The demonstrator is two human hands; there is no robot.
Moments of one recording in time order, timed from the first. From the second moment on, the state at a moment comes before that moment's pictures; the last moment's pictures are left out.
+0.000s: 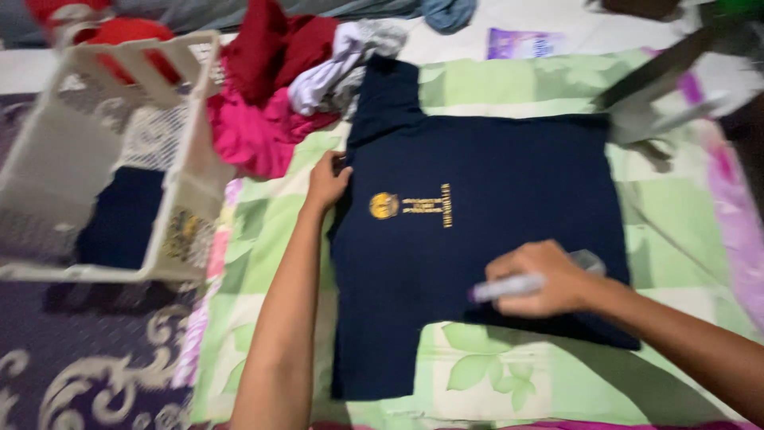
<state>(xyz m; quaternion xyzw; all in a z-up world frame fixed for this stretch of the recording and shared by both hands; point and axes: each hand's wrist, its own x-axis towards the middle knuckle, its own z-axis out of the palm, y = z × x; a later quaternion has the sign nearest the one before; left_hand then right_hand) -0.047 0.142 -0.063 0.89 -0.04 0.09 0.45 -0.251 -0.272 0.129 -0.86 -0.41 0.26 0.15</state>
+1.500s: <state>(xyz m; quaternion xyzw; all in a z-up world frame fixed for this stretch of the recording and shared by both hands) -0.093 0.000 -0.036 0.98 -0.08 0.11 0.16 -0.259 -0.559 0.065 -0.92 0.07 0.13 0.37</state>
